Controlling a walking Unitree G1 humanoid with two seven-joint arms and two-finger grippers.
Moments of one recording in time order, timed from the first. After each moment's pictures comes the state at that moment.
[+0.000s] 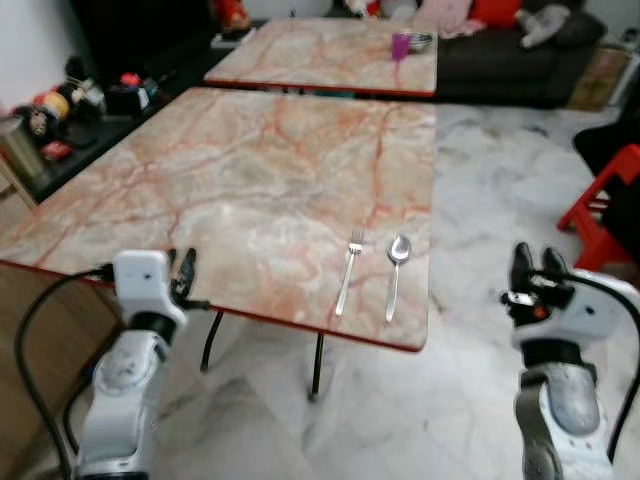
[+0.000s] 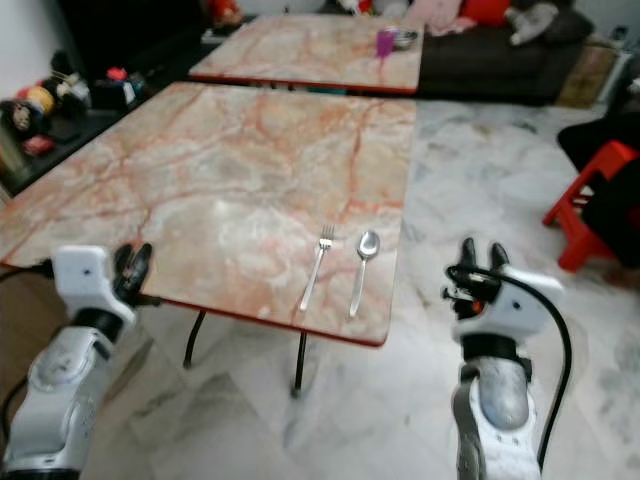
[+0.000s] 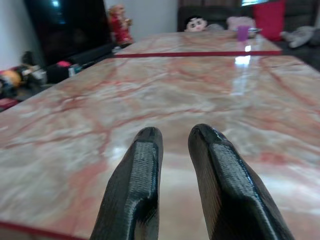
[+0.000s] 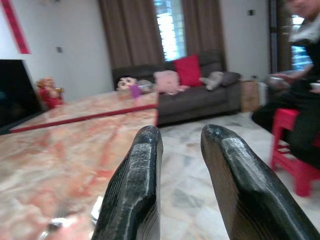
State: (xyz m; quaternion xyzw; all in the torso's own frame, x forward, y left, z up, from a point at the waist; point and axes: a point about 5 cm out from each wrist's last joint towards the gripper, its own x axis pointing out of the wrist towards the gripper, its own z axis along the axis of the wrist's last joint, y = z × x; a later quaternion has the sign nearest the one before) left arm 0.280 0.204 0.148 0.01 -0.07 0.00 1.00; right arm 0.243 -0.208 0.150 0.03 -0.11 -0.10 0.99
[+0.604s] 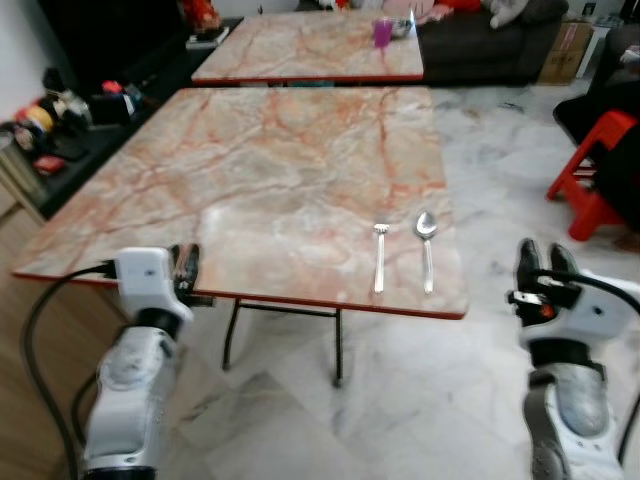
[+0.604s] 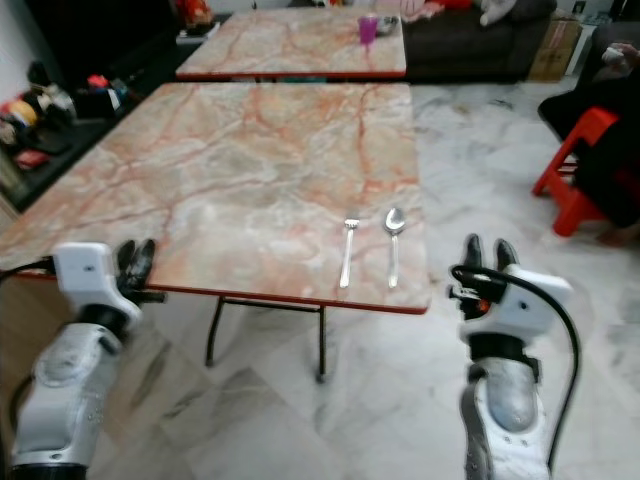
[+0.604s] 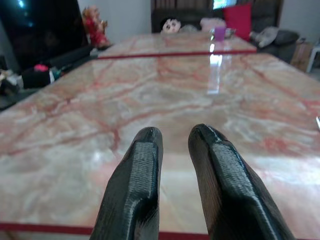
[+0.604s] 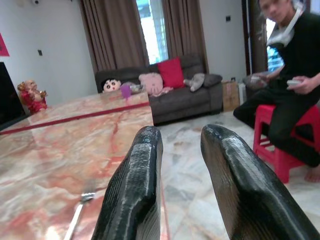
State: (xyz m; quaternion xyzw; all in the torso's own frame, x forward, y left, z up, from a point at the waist) left arm 0.283 0.188 0.150 0.00 -0.08 -0.03 1.00; right arm 0.242 -0.217 0.150 0.01 -0.11 -0.11 0.99
